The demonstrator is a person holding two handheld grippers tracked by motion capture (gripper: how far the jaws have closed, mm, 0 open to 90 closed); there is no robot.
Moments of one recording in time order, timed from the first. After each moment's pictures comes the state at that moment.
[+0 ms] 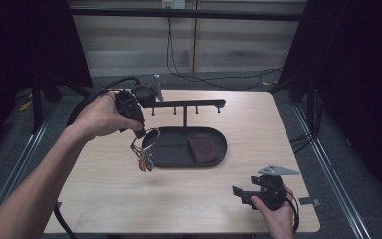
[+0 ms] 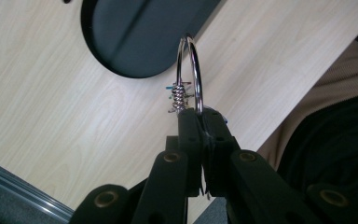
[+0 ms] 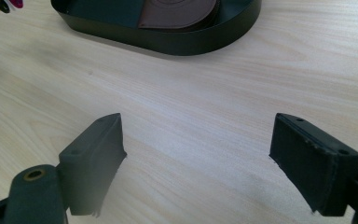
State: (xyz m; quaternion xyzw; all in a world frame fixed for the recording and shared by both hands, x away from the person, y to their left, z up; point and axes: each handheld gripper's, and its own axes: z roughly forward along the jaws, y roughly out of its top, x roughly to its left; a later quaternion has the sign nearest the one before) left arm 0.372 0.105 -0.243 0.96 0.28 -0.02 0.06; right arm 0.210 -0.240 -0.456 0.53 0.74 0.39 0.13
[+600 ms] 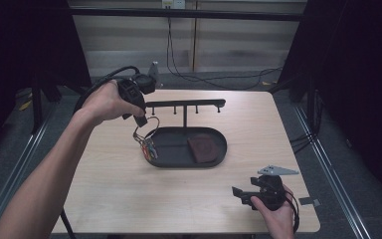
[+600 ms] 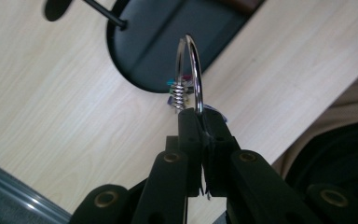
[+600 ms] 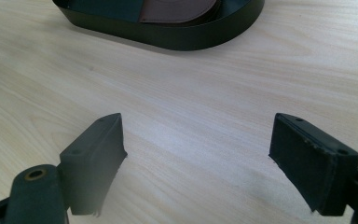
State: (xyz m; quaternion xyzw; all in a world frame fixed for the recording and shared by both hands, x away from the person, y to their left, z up) left arm 0.411 0.106 -0.249 0.95 0.32 -0.02 0.06; right arm 0.211 -0.241 -0.458 0.53 0.74 0.38 0.12
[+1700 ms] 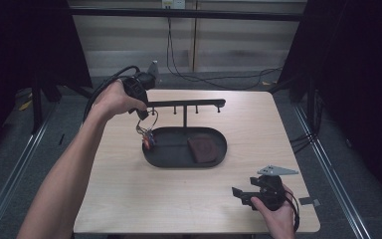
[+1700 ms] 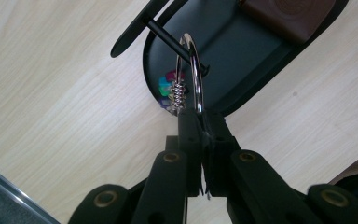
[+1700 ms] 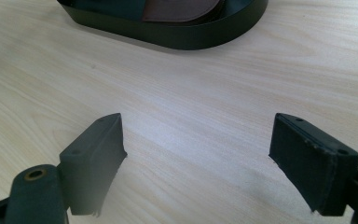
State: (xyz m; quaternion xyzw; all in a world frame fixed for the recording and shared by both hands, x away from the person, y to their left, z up) left arm 0.456 0.108 -0.286 0.93 0.36 0.00 0.06; right arm 0.212 -0.241 -0.459 0.53 0.75 0.38 0.12
